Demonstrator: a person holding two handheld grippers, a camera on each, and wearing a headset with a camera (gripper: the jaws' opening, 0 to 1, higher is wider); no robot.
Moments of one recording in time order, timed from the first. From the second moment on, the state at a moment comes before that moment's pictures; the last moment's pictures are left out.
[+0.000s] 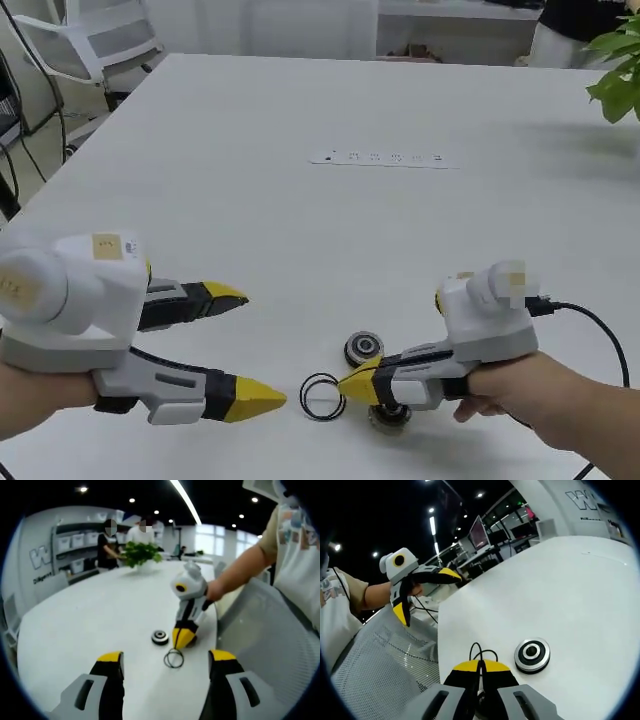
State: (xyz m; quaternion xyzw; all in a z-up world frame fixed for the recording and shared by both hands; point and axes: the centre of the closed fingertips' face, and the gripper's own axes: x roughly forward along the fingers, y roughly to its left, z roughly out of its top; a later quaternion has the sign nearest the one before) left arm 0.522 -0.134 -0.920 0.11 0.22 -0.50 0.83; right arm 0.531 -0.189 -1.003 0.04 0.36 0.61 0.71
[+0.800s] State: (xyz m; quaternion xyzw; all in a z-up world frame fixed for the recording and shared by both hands) left arm 0.520 -0.135 -0.923 0.11 0.23 -0.50 0.83; right arm 0.533 -0.192 -1.010 0.01 0.37 0.59 0.72
